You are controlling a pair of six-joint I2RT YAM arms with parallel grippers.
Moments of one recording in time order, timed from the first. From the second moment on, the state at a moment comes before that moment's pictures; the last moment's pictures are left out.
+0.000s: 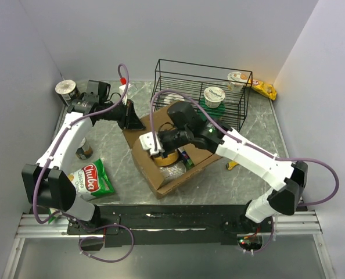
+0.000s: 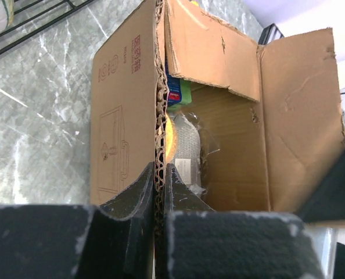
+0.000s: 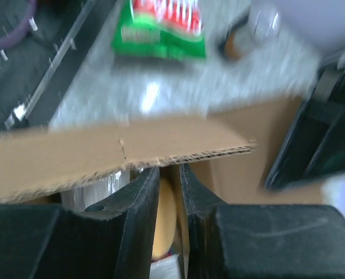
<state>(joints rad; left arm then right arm) -0.19 1.49 1.43 -0.78 1.00 0.15 0.90 1.50 1.51 -0.68 -0.65 -0.96</state>
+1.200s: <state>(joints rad) -0.21 1.29 1.26 -0.61 1.13 0.09 0.97 1.34 1.27 -0.67 -0.19 -0.96</state>
